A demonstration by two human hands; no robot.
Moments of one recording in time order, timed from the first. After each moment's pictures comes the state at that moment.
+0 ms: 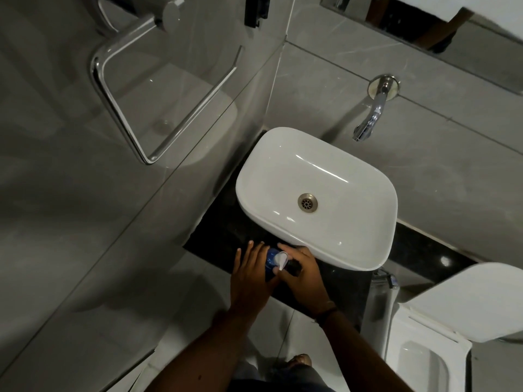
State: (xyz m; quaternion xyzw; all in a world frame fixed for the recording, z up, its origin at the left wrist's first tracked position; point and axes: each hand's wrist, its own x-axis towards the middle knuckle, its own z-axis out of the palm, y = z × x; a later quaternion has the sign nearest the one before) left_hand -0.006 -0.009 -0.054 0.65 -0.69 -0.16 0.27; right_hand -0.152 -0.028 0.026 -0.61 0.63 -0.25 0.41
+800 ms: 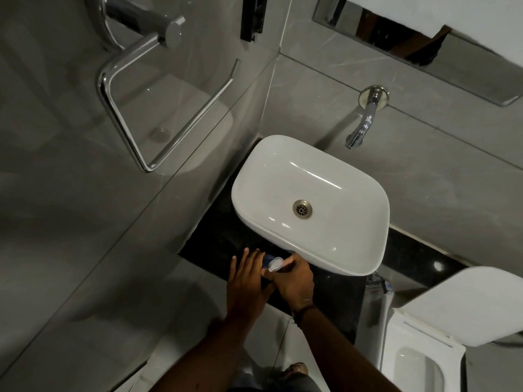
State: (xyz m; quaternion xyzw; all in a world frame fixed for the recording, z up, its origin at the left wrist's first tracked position) left_hand -0.005 -0.007 -0.054 0.65 -0.69 -0.18 0.27; right_hand -0.117 -0.031 0.048 -0.40 0.78 -0.24 0.41
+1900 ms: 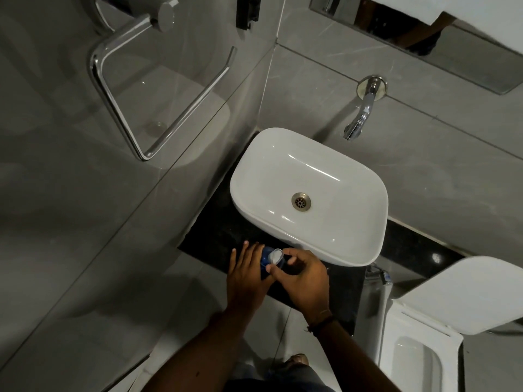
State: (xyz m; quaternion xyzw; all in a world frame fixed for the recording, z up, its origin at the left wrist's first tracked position) left_hand -0.007 -0.006 -0.051 0.66 -0.67 -0.19 0.27; right_hand -0.135 -0.008 0.072 -0.55 0.73 -0.27 0.30
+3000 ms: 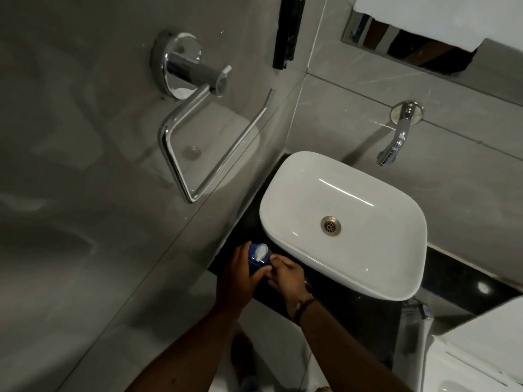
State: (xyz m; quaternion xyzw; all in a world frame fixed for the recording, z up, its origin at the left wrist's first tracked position) left_hand 0.090 -0.054 -0.017 0.71 -0.58 -0.28 0.29; right_hand -0.040 -0.081 0.021 -0.19 0.66 -0.33 0.65
